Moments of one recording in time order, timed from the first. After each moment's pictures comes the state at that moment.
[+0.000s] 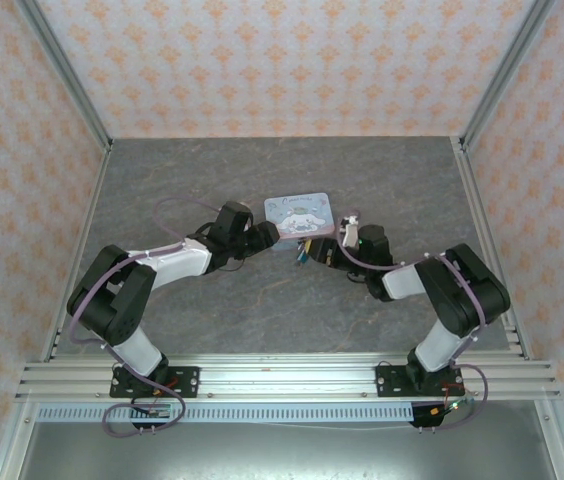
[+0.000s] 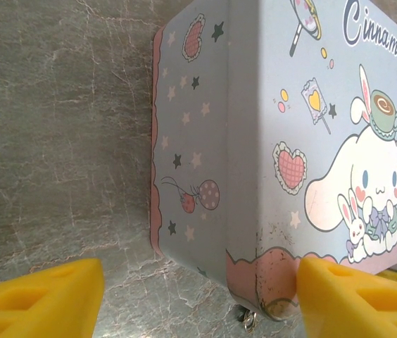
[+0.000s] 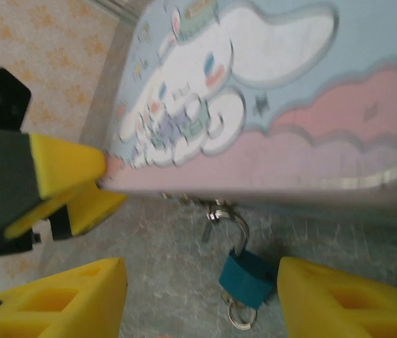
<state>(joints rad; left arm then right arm) -0.48 1.64 0.84 0.01 0.13 -0.91 0.42 1.68 0.46 0.77 -0.53 0.74</state>
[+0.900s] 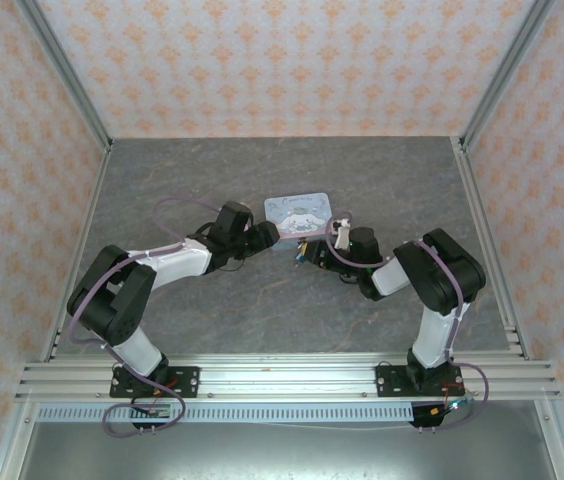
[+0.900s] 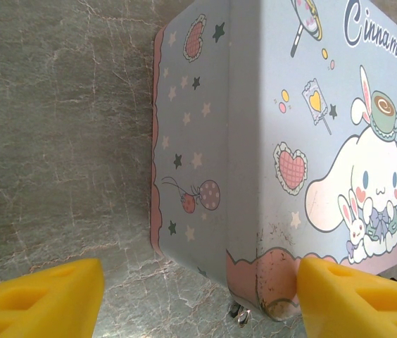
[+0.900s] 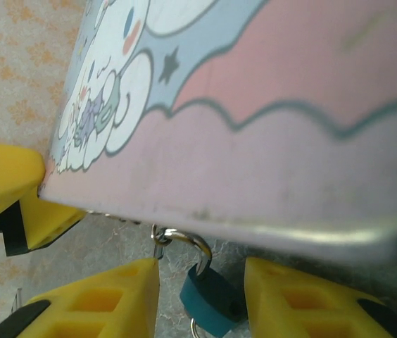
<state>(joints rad) -0.48 1.64 0.84 0.01 0.13 -0.91 0.44 1.84 0.51 0.89 -0.51 0.78</state>
